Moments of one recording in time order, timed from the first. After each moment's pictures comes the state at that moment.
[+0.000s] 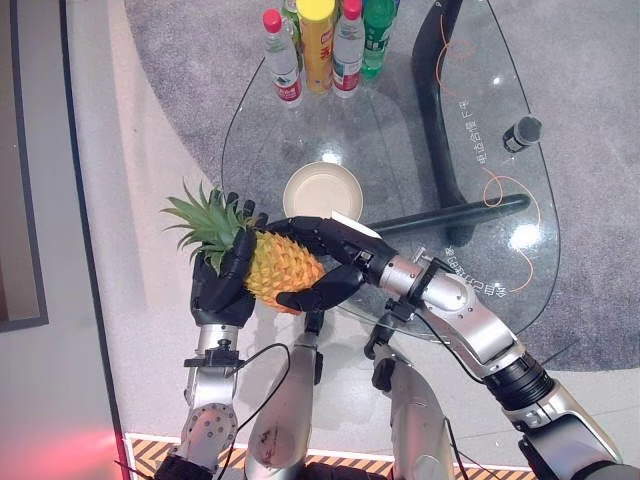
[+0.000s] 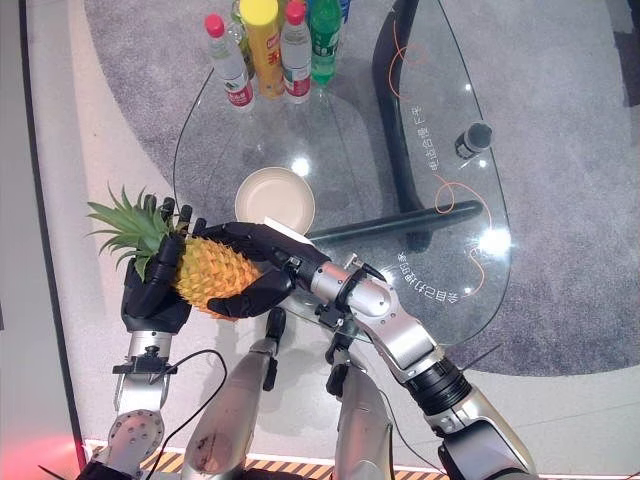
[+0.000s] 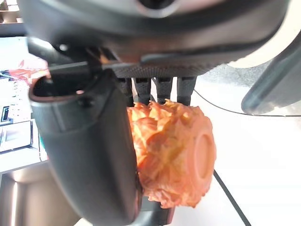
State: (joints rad) left arm 0.02 0.34 -0.26 -0.02 -1.39 -0.49 -0.31; right arm -0.53 -0.43 0.47 -0.06 0.28 0.09 0.39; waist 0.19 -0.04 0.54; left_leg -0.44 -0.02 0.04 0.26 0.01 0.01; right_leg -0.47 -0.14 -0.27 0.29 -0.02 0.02
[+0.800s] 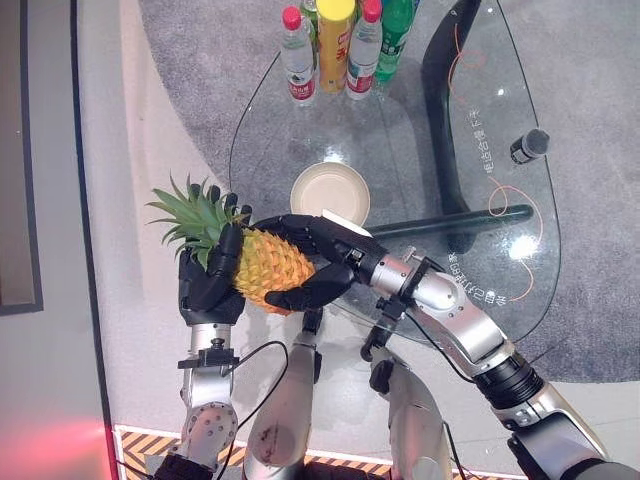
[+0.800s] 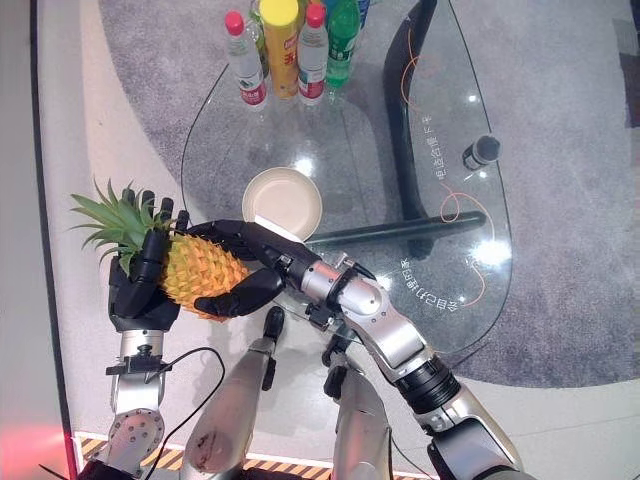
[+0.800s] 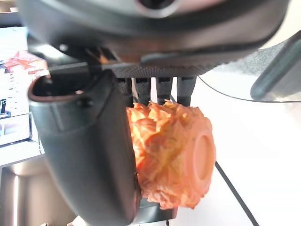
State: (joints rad) left arm 0.01 0.34 -0.26 -0.02 -1.39 -0.58 -0.32; right arm -0.54 -0.38 0.47 -0.06 0.28 0.12 0.39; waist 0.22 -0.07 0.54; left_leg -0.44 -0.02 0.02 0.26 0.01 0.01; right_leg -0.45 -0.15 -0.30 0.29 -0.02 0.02
